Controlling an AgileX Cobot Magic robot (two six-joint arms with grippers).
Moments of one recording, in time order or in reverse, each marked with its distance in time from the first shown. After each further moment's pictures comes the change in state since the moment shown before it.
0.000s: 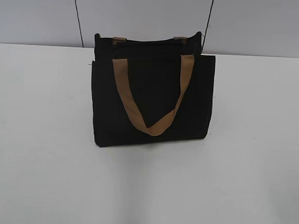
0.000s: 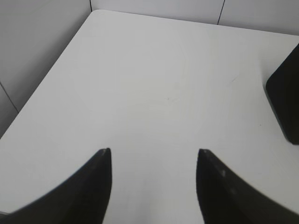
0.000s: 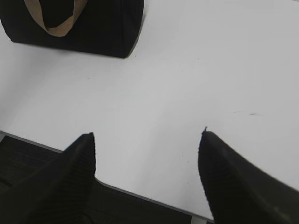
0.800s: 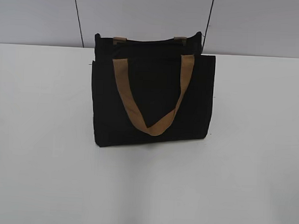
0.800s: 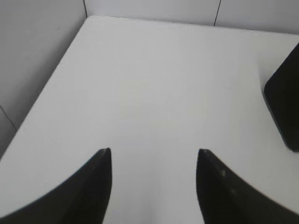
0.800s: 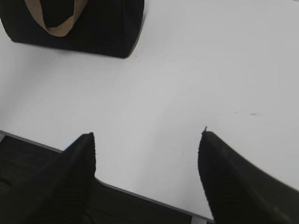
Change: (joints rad) left arm -0.001 0.101 -0.024 -0.007 -0.082 0.042; right arm 0.000 0.000 0.000 0.000 0.000 0.000
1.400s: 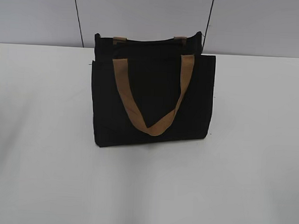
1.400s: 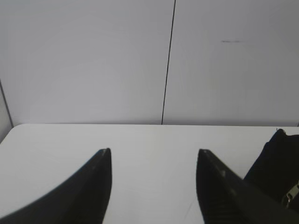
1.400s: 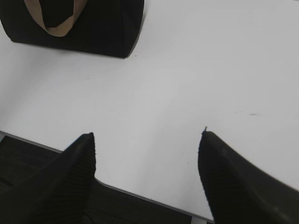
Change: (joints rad) left arm -0.103 0.680 0.128 -0.091 -1.131 0.057; right arm 0.000 0.000 0.000 0.000 0.000 0.000
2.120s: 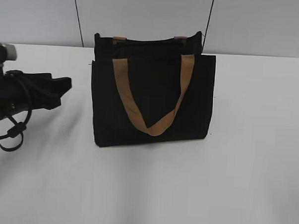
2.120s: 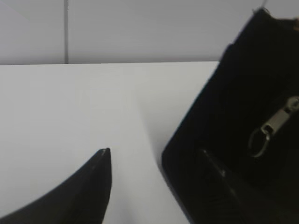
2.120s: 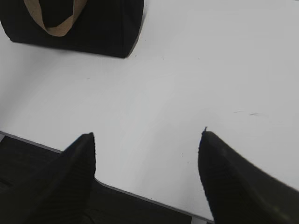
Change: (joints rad) left arm -0.124 0.924 -0.017 0.270 -0.766 -0.204; right arm 0.000 0.000 0.000 0.000 0.000 0.000
